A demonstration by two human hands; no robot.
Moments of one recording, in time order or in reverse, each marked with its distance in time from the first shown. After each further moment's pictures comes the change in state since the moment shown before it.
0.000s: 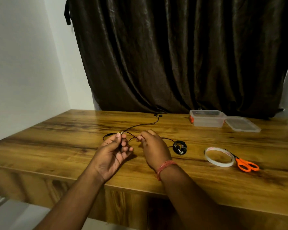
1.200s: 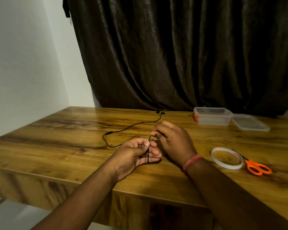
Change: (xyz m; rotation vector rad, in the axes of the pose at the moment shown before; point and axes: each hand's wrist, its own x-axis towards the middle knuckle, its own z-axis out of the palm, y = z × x) left_hand 0.016 -0.029 0.019 0.289 -0.290 -0.191; right_hand 0.005 0.035 -0.049 -0.171 0.151 -0.331
